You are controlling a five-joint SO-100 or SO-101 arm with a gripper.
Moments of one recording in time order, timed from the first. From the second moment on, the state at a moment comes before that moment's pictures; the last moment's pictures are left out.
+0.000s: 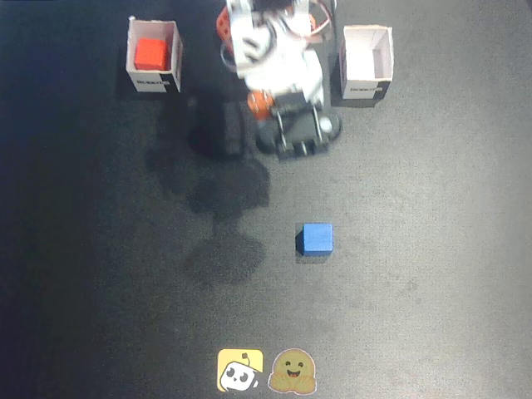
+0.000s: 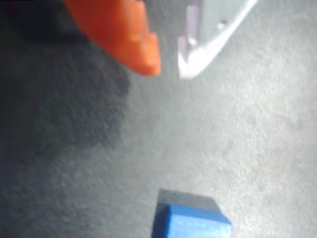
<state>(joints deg) -11.7 145.9 140.6 68.6 86.9</state>
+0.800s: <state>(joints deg) -17.3 117.6 128.7 56.0 92.3</state>
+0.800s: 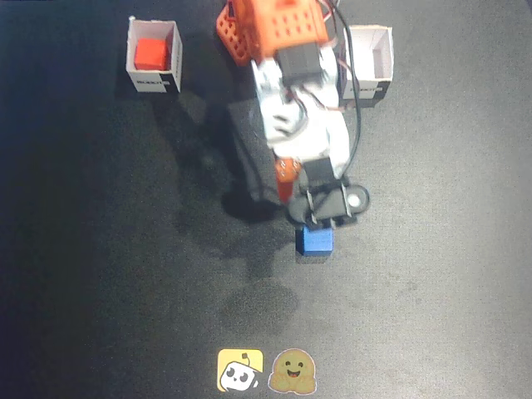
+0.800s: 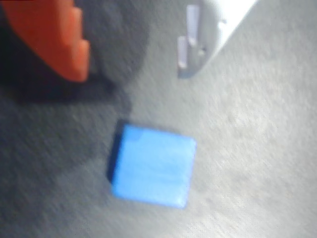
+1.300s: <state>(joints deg) -19.5 102.2 121.0 50.3 95.4</state>
